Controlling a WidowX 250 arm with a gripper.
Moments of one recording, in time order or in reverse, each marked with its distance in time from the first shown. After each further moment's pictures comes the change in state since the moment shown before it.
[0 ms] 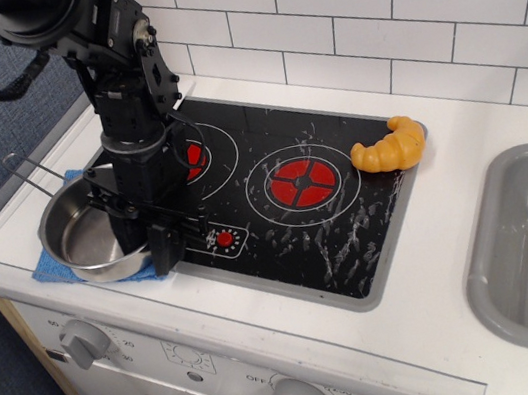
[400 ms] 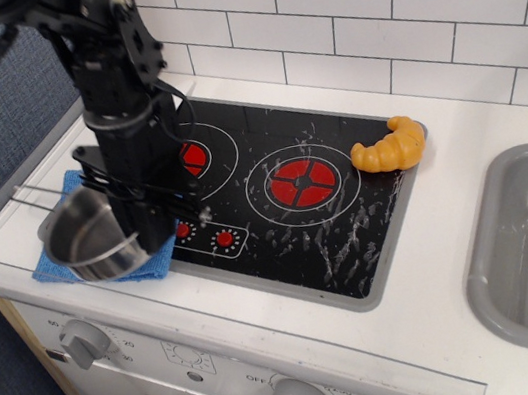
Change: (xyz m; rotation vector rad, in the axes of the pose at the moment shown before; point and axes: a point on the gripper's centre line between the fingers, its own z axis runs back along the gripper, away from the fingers) arm -0.007 0.002 0.031 0.005 -0.062 -0.016
